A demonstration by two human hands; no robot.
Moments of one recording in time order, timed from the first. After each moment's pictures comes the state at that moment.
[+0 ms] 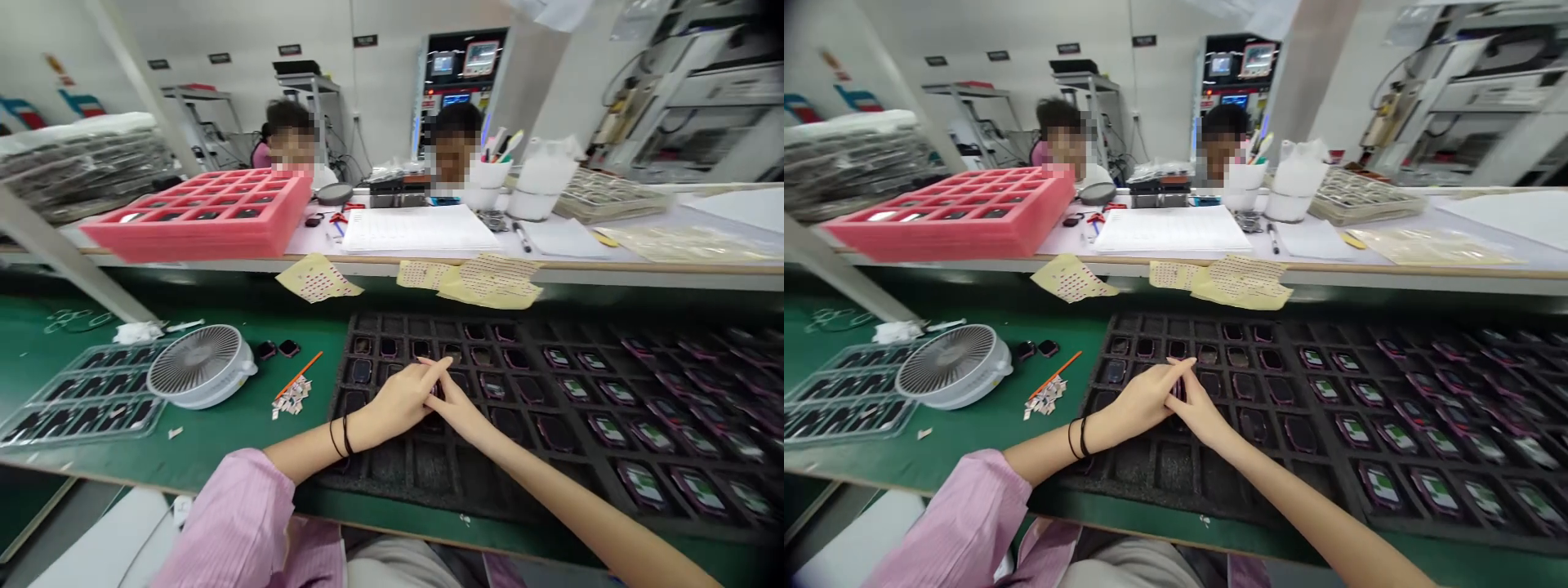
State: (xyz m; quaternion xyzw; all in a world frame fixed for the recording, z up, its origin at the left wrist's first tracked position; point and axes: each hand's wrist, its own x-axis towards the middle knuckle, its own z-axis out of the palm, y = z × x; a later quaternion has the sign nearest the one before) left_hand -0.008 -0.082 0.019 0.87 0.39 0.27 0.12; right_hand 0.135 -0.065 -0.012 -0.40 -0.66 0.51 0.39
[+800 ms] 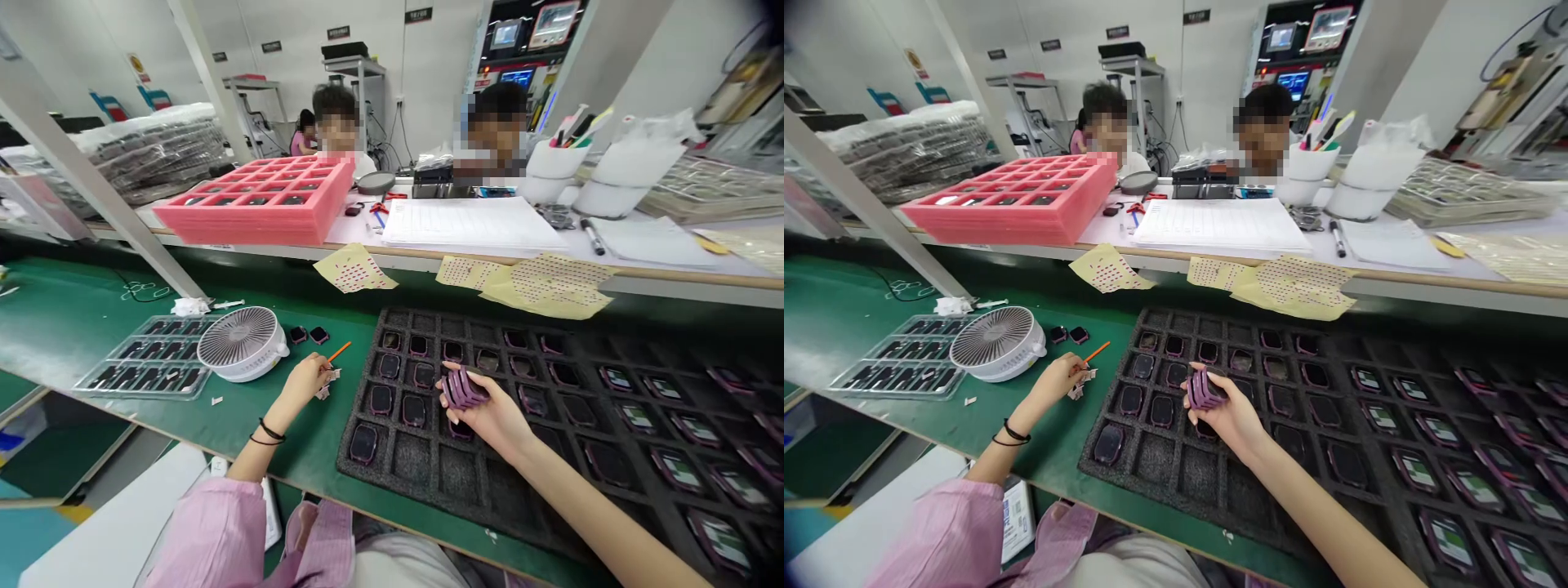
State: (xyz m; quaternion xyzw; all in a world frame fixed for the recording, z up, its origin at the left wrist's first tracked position) left_hand -0.200 -0.110 -0.005 0.61 0.77 0.11 0.14; right_hand 0.128 -0.073 0.015 -0.30 -0.28 0.83 0.37
